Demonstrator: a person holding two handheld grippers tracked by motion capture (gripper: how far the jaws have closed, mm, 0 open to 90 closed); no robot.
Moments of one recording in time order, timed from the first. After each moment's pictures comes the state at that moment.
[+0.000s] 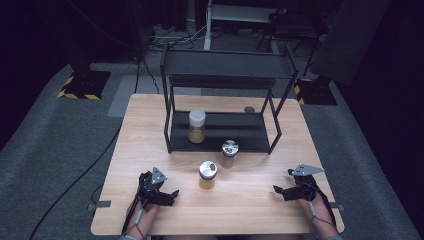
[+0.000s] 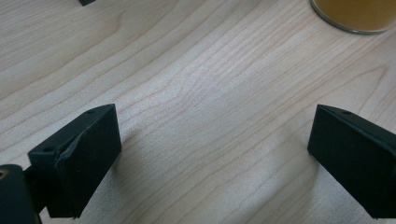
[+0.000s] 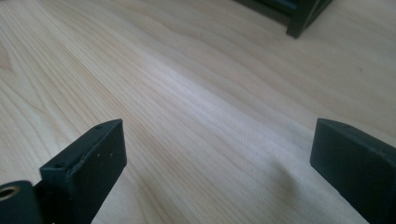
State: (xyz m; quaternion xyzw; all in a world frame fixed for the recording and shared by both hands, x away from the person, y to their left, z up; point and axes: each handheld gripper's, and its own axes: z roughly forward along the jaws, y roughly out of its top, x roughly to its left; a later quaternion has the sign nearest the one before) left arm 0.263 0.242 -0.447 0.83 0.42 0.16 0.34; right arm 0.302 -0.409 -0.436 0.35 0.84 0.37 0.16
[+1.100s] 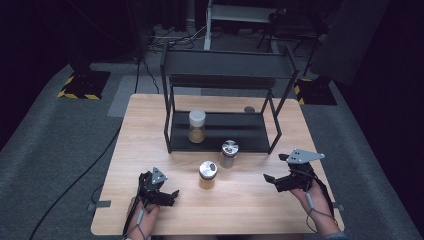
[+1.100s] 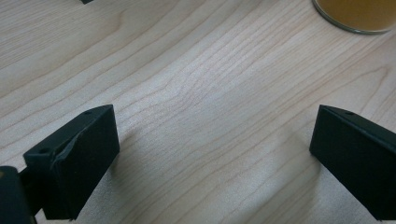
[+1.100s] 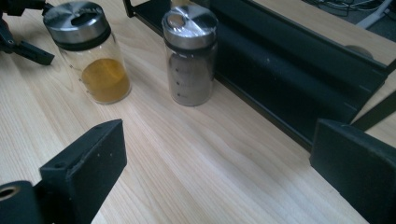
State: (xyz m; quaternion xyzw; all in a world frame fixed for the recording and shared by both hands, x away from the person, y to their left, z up) left arm 0.263 0.241 -0.447 0.83 0.42 0.16 0.34; right arm 0.293 -0.360 -0.343 0.29 0.85 0.41 0.17
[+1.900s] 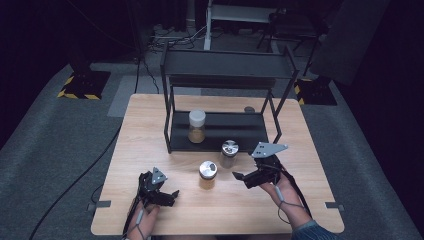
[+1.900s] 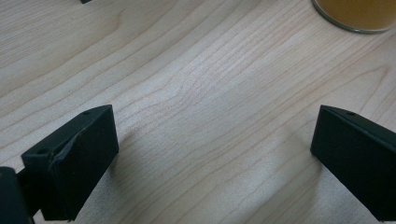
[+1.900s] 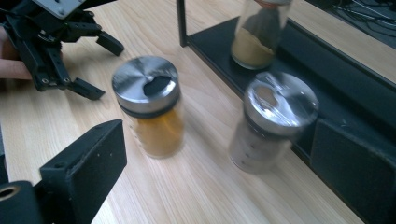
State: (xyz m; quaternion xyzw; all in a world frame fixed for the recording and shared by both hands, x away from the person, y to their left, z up) left arm 0.263 0.241 -0.447 0.83 0.42 0.16 0.34; right arm 0.318 -0.275 -0.332 0.23 0.87 0.42 0.13
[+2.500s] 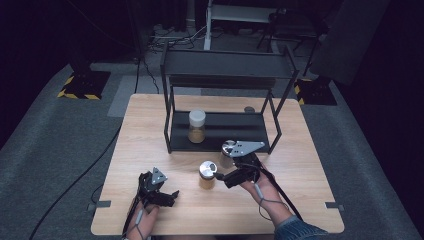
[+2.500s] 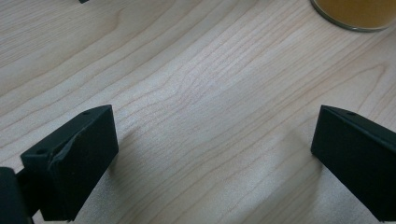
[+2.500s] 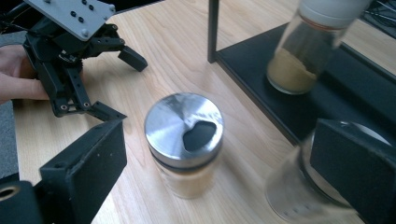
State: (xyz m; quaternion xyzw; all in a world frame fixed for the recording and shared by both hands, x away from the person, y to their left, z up) left arm 0.263 0.242 -0.447 0.83 0.42 0.16 0.34; right arm 0.330 -0.225 -0.334 0.21 0.88 0.42 0.11
